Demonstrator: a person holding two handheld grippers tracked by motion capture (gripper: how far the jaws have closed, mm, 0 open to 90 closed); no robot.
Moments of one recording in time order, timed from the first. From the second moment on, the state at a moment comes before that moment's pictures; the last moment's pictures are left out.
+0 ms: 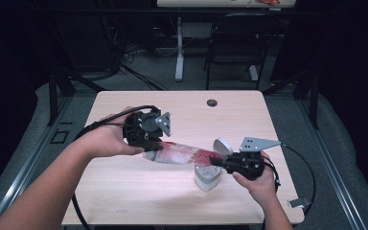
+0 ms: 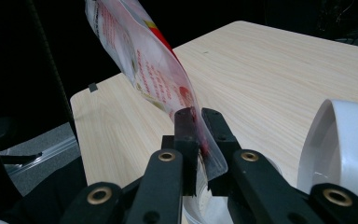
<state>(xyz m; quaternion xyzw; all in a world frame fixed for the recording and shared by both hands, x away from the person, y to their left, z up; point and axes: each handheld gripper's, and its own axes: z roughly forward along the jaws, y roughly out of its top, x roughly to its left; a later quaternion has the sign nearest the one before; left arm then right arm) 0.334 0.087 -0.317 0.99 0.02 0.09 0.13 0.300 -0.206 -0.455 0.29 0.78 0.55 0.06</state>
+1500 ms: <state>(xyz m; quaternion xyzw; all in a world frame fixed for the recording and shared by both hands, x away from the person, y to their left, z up) 0.333 0.087 -0.317 0.99 0.02 0.08 0.13 0.299 -0.204 -0.455 0.29 0.78 0.55 0.07</state>
